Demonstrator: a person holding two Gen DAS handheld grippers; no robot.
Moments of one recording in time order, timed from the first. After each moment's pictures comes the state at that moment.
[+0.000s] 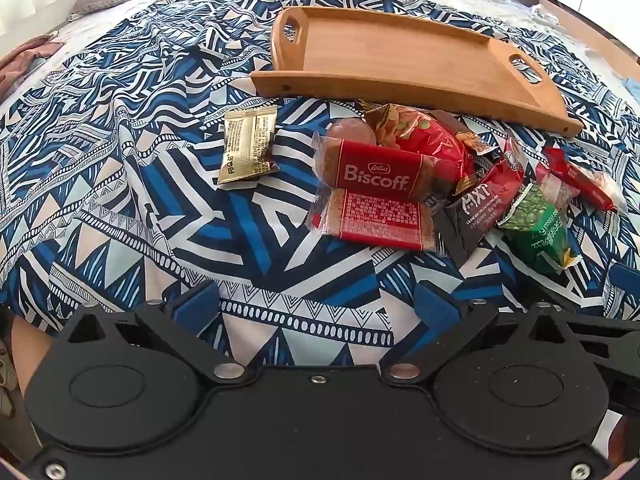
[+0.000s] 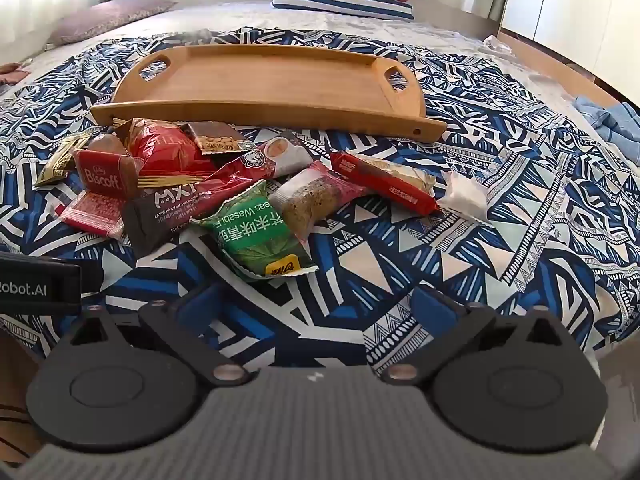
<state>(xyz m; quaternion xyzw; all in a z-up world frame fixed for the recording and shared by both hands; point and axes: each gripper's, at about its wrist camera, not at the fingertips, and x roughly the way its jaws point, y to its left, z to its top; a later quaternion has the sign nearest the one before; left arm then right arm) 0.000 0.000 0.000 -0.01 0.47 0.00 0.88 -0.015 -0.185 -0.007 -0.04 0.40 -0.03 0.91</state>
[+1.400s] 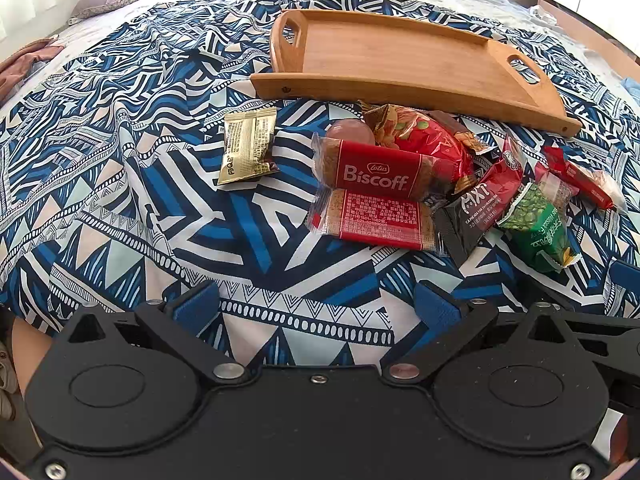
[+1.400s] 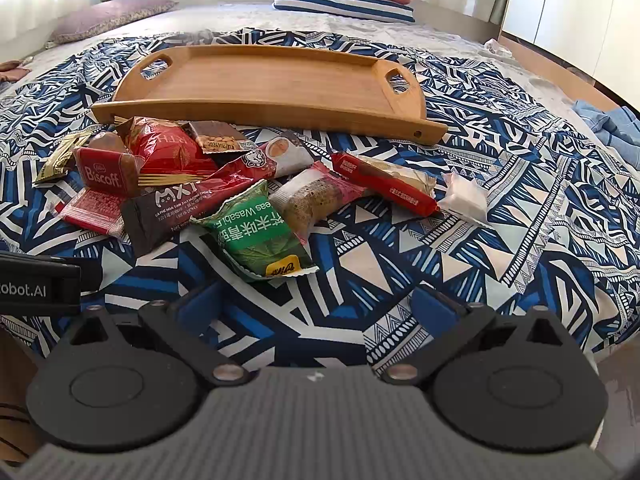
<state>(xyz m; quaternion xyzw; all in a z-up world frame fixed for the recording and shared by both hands) 0.000 0.000 0.000 -0.01 0.46 0.00 0.89 -0.016 -0.184 -0.007 -0.04 0.40 -0.03 0.91</state>
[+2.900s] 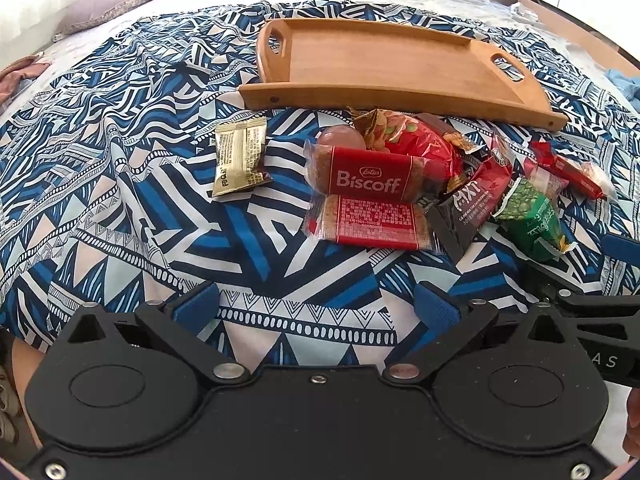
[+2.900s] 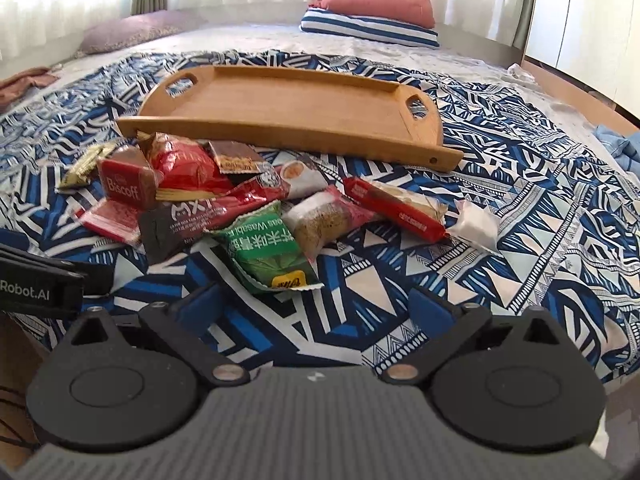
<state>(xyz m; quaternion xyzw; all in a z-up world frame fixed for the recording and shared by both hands) 0.001 0.003 0.005 0.01 0.45 -0.02 0.89 -0.021 -0.192 -0.002 -0.04 0.36 0.02 0.93</state>
